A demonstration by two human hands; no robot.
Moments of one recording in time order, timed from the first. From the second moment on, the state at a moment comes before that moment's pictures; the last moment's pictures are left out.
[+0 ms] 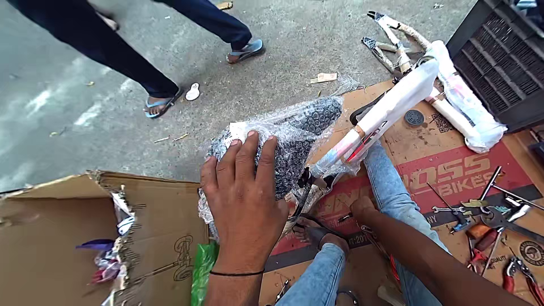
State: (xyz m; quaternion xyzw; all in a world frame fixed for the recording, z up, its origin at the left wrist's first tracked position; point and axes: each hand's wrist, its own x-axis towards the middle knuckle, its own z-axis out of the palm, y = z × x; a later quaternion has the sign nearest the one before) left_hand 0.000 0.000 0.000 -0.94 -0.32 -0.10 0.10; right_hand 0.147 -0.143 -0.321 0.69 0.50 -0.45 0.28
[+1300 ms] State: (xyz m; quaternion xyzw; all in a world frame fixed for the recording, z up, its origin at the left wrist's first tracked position) left_hand -0.092 -0.036 -0.015 -0.91 -0.39 -0.05 0.09; right_hand 0.164 -0.271 -0.227 0.72 0.47 -0.38 -0.35
